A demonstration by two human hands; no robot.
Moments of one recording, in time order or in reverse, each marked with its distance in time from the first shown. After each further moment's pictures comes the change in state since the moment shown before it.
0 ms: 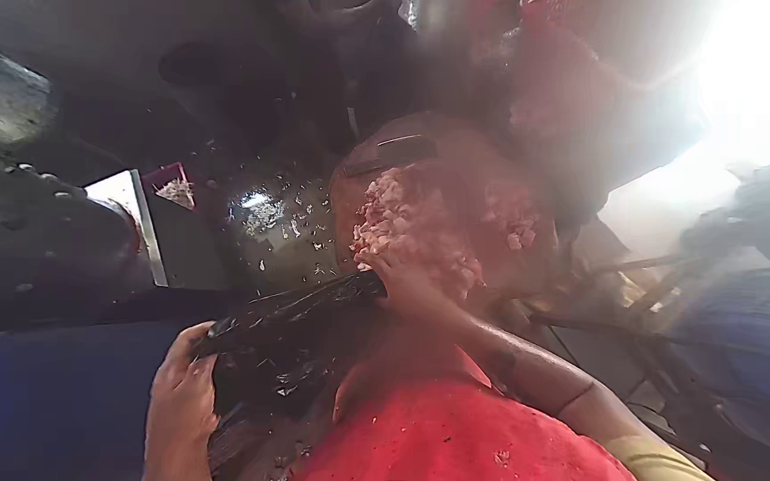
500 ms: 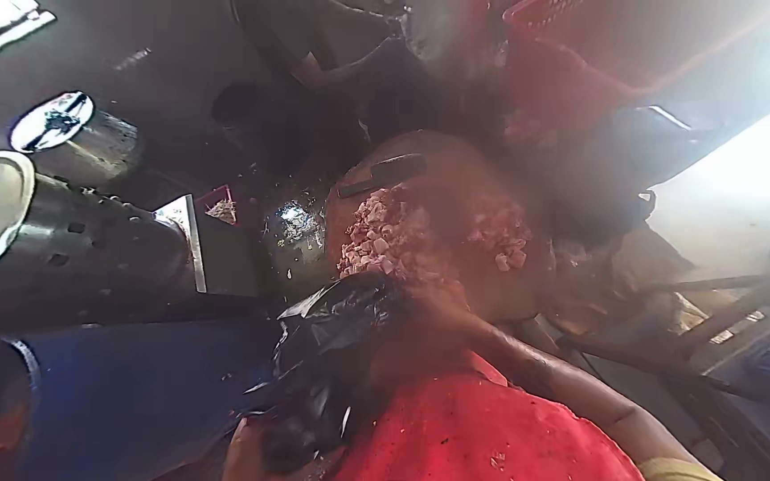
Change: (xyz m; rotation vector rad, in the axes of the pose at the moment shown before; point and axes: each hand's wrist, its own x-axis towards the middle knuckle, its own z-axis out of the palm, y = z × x) left_hand -0.131 0.091 0.138 -0.698 0.091 -0.356; right_hand -0.075 0.129 -0.048 0.784 -0.133 -0.212
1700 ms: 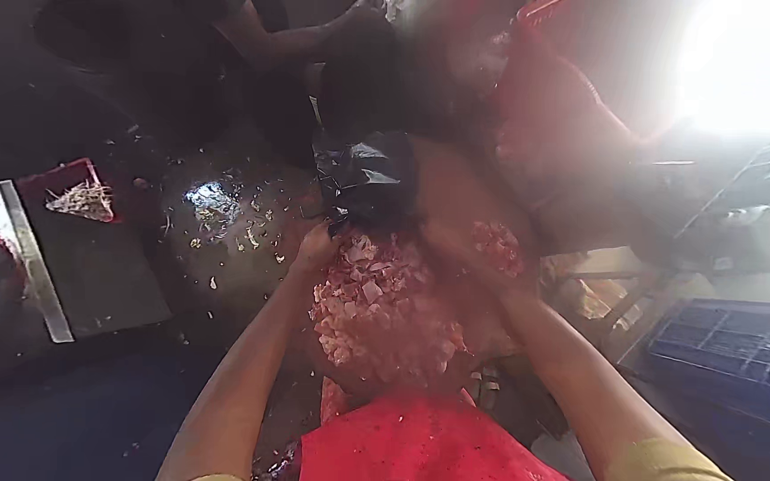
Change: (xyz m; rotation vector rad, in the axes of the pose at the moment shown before) left_hand 0.480 -0.112 0.153 1.423 -0.575 0.001; right_hand 0.173 0.040 -0.157 -0.387 0.442 0.747
